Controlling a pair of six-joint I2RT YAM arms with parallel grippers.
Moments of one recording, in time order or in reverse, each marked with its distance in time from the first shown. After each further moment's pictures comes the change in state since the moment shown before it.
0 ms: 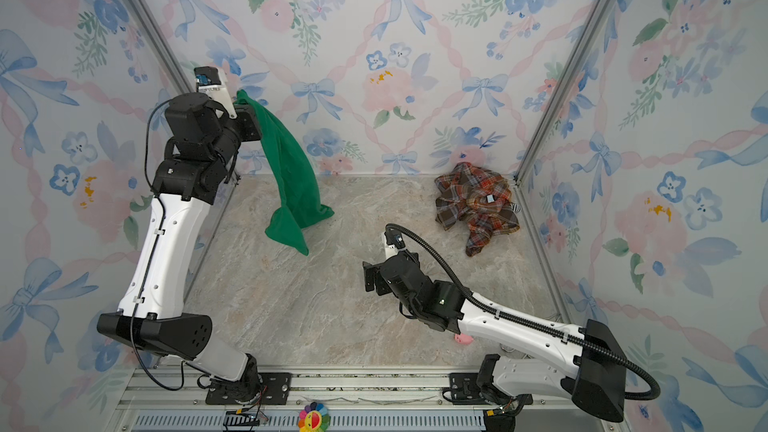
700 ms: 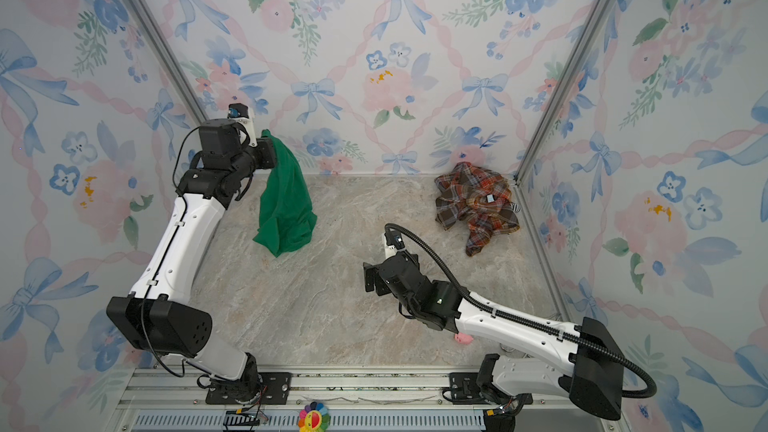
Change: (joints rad) left arm 0.013 -0.010 -0.327 -0.005 0.155 -0.026; right arm -0.004 0.025 -0.008 0.001 0.000 0.021
